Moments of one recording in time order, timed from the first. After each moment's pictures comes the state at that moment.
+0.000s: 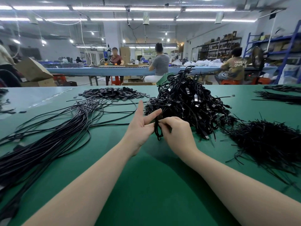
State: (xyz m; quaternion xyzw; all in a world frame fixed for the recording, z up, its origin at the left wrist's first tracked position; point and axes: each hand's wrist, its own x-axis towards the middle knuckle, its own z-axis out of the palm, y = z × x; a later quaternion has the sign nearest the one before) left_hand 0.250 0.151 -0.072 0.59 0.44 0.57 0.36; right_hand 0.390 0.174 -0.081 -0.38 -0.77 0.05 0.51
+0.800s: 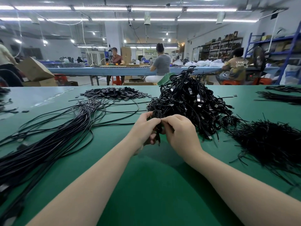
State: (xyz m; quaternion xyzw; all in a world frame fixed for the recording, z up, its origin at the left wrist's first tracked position) left_hand 0.257 0.151 -0.058 0.48 0.52 0.54 0.45; right_hand 0.390 0.168 -0.076 -0.30 -0.79 -0.07 0.52
